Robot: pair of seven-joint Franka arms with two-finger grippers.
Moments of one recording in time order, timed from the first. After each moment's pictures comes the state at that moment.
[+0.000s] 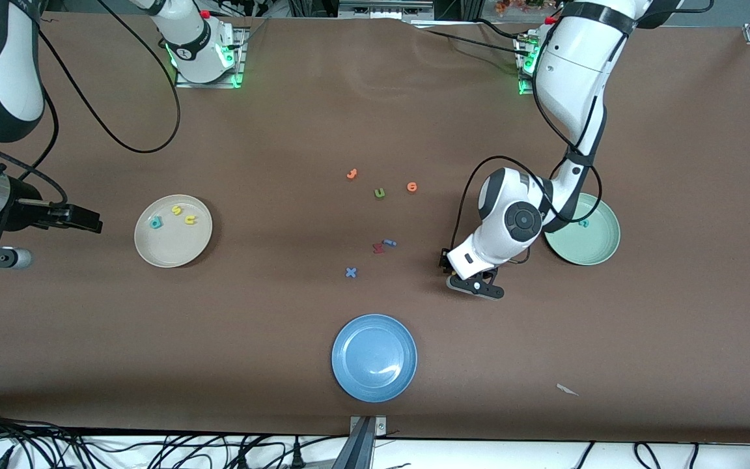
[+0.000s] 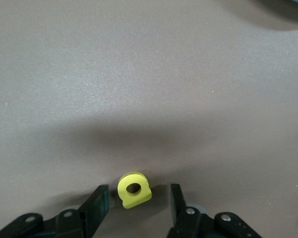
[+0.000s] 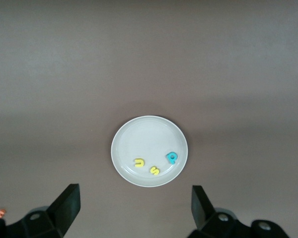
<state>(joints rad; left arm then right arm) -0.46 0.75 0.03 -1.69 -0.30 2.51 0.01 0.17 0.34 -0.19 -1.34 0.05 1.59 0.08</state>
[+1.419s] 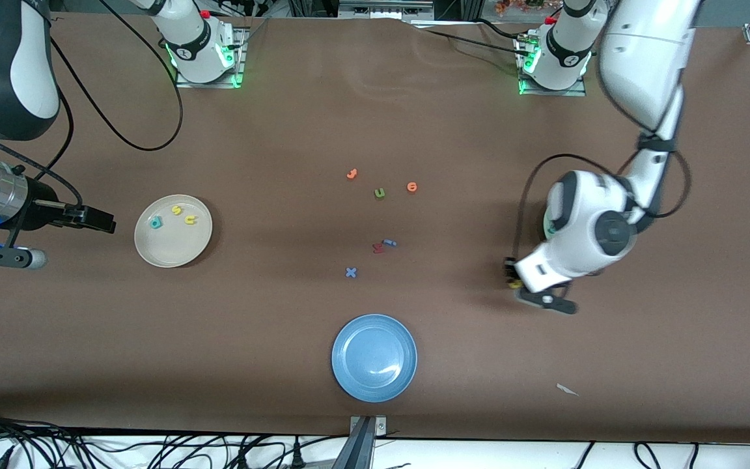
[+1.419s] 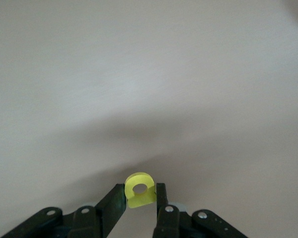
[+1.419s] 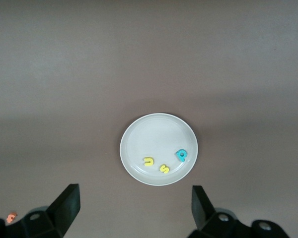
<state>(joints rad) -0.24 0.58 0.08 -1.73 -0.22 2.31 0.24 0.17 0.34 -0.16 -1.36 0.05 1.61 0.13</state>
